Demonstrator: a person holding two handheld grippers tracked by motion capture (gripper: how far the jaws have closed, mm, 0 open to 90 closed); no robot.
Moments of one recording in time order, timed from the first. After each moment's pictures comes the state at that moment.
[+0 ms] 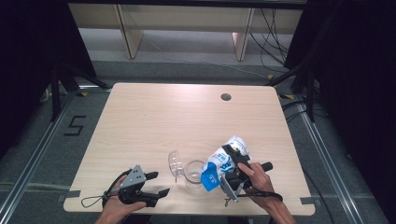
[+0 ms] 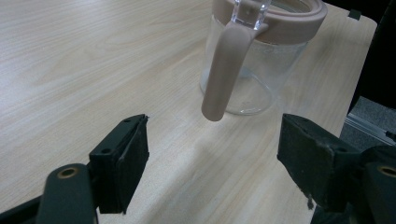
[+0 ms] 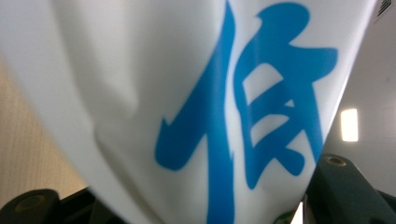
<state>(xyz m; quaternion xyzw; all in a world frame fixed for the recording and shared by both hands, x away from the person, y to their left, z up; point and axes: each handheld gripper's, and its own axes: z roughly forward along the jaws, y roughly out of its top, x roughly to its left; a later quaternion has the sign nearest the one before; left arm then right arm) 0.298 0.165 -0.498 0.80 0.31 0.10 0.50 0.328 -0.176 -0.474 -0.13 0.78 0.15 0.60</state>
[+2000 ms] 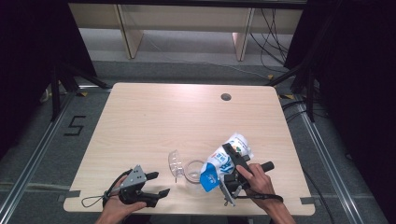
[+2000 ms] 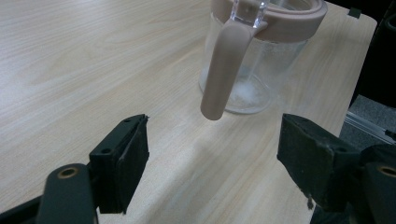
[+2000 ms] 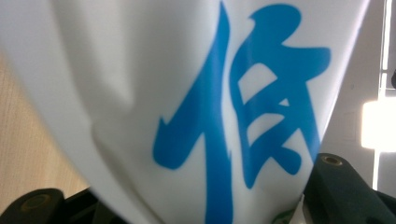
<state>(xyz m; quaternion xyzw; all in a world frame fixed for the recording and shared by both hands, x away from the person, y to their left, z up) 0.298 0.165 -0.498 0.80 0.31 0.10 0.50 0.323 -0.172 -0.471 -0.16 0.75 0.10 0.64</state>
